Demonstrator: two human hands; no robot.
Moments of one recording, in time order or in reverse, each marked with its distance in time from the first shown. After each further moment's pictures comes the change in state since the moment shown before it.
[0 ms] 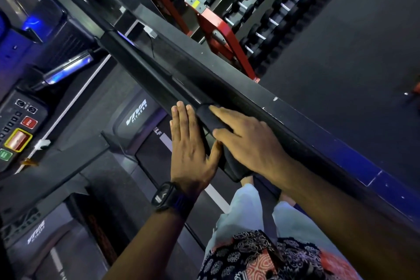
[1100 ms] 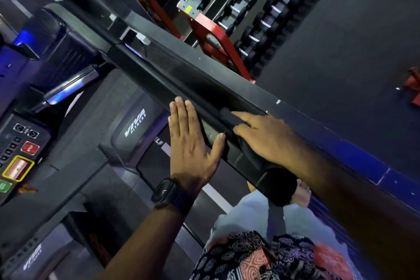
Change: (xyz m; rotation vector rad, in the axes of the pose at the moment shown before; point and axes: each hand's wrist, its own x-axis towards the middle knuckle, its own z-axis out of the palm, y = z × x) left_hand 0.053 -0.061 -0.016 0.042 0.015 0.061; right_hand 0.060 -0.018 0.009 -0.091 -0.051 0.240
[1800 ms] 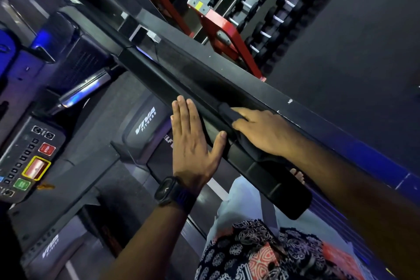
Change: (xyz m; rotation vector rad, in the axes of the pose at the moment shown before) left_hand 0.017 -0.016 -0.004 0.014 -0.011 -0.034; right_hand 0.037 -0.014 -0.001 0.026 -0.054 -0.020
